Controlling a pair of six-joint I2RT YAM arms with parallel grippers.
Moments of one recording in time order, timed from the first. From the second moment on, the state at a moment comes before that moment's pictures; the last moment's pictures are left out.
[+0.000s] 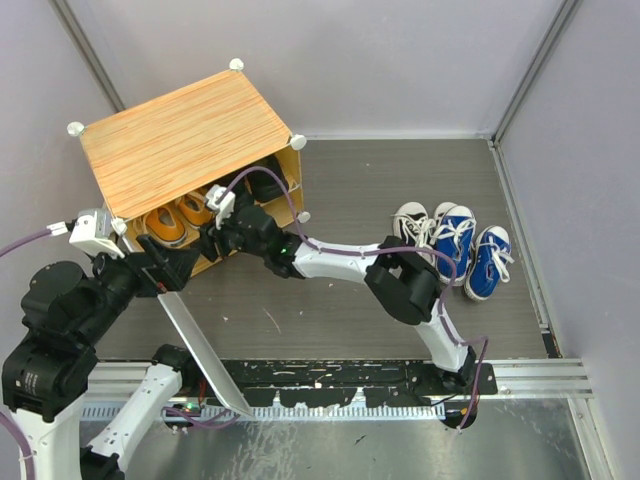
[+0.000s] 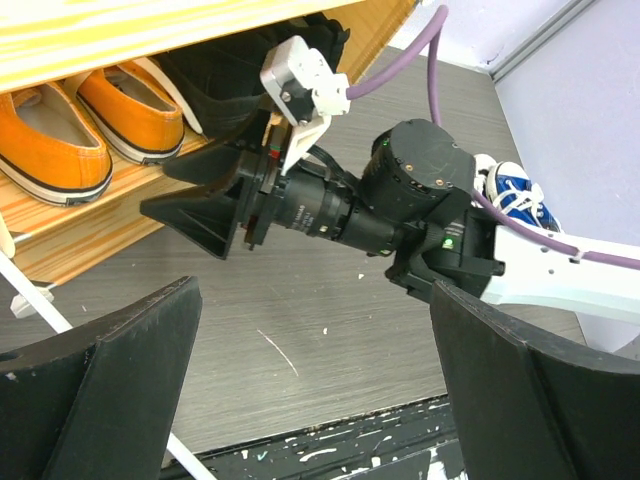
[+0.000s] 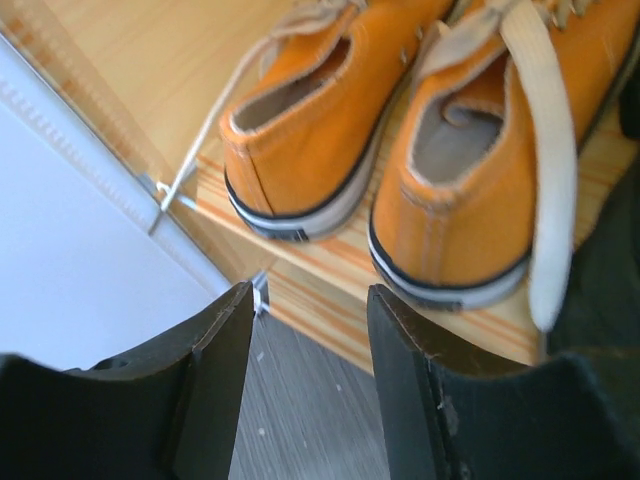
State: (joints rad) left arm -0.26 0.55 1.35 -1.04 0.07 -0.47; right arm 1.06 2.16 1.61 0.48 -0.13 0.18
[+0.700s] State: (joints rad) left arm -0.26 0.62 1.25 -0.91 0.28 -0.46; right arm 0.57 1.39 1.10 -0.35 0.35 0.35
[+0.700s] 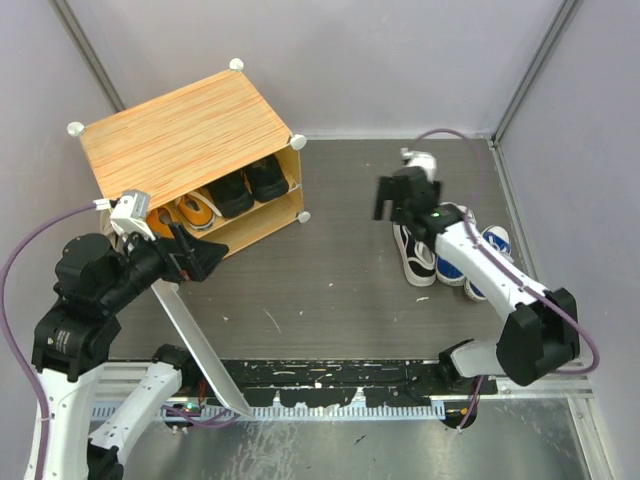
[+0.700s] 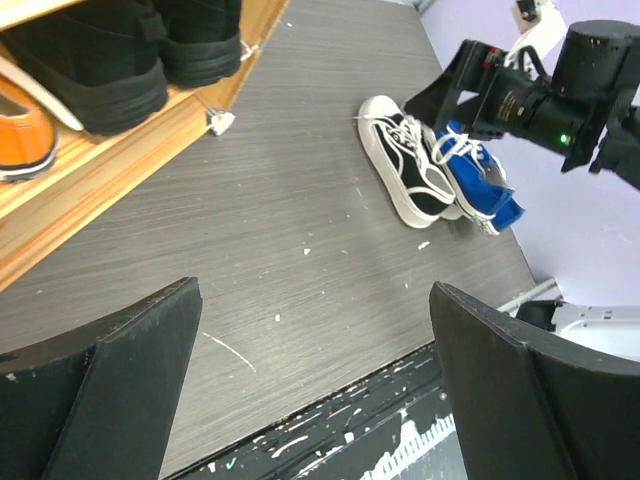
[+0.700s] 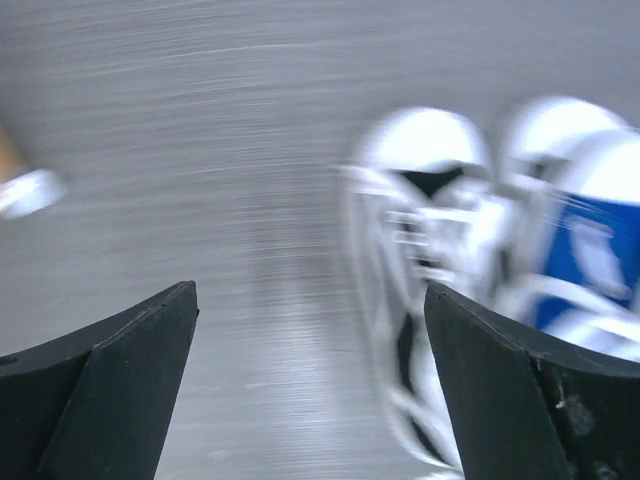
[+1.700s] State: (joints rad) left arm -0.27 0.61 1.15 -0.81 0.43 -0.40; right arm -0.10 1.20 0.81 -0.59 0.16 0.51
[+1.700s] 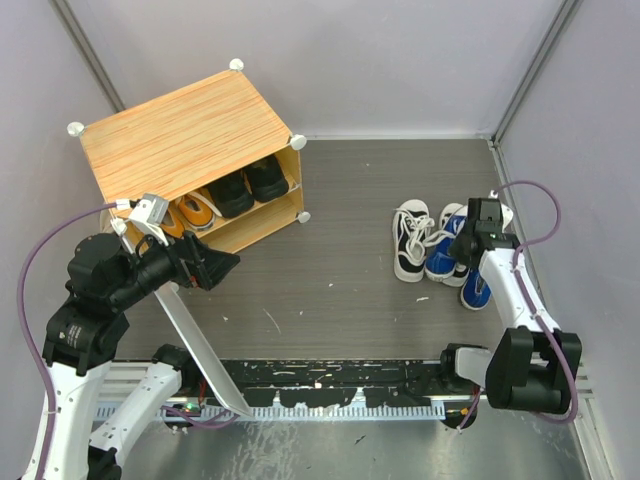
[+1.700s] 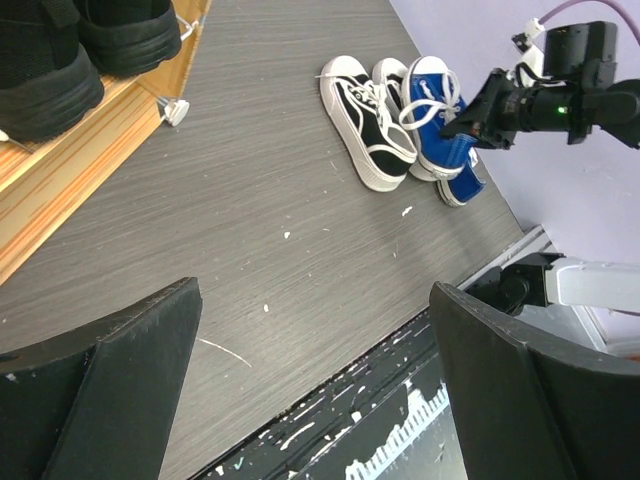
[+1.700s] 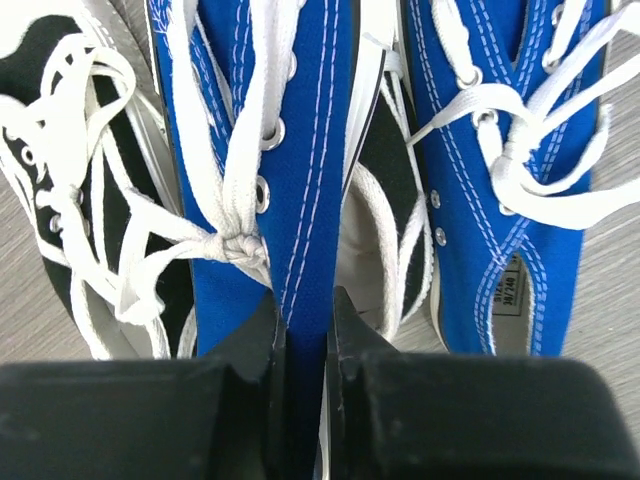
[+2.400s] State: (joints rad) left arm -0.27 0.65 1.15 -0.80 0.40 -0.41; right arm 0.69 1.15 0.90 -0.55 0.23 0.56
